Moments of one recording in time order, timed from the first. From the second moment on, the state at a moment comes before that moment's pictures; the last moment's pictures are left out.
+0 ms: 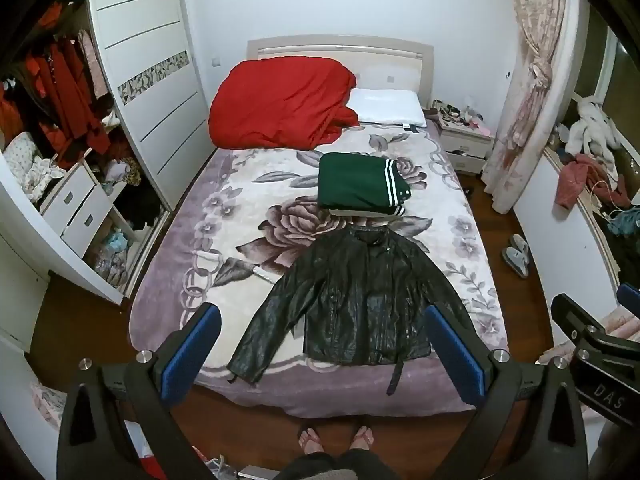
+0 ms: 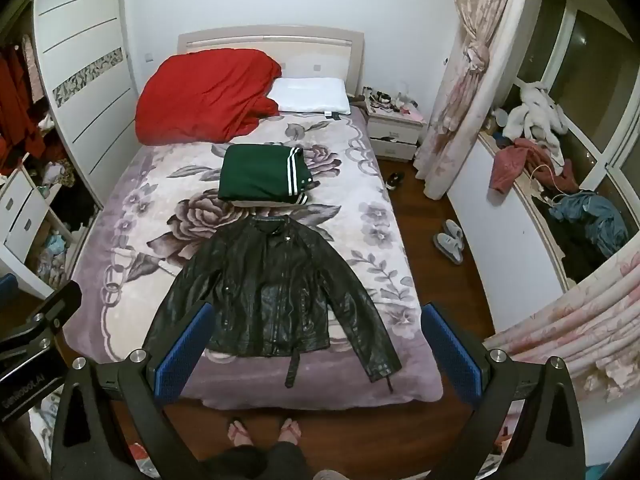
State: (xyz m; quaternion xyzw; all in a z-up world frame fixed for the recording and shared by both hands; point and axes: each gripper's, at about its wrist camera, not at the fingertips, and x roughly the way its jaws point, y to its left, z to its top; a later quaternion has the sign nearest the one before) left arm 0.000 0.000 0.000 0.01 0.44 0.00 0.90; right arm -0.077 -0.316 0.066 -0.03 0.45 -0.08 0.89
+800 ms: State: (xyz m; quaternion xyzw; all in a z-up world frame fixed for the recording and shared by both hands) left arm 0.004 0.009 0.020 0.01 0.43 0.00 0.90; right arm -0.076 -0.306 0.083 -0.03 0.44 -0.07 0.90
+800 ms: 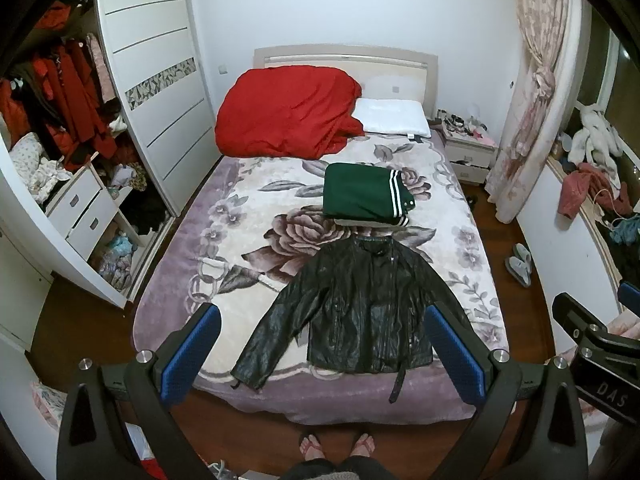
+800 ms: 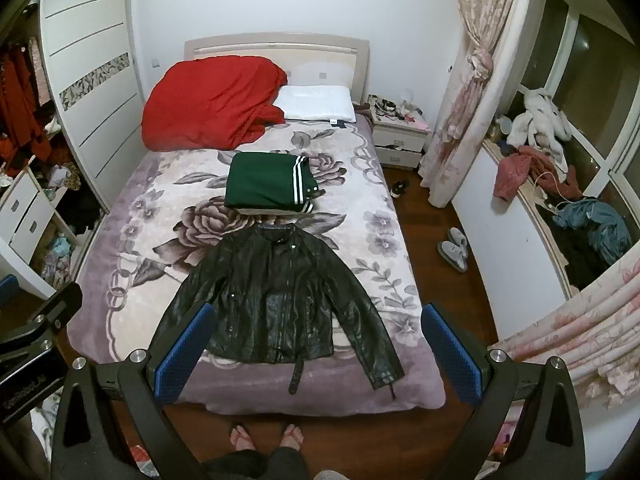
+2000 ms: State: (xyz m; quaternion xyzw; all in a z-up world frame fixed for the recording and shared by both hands) left arm 0.008 0.005 0.032 0.01 0.42 0.00 0.91; right arm -0.069 -0.301 0.125 -0.02 0.43 -0.07 0.90
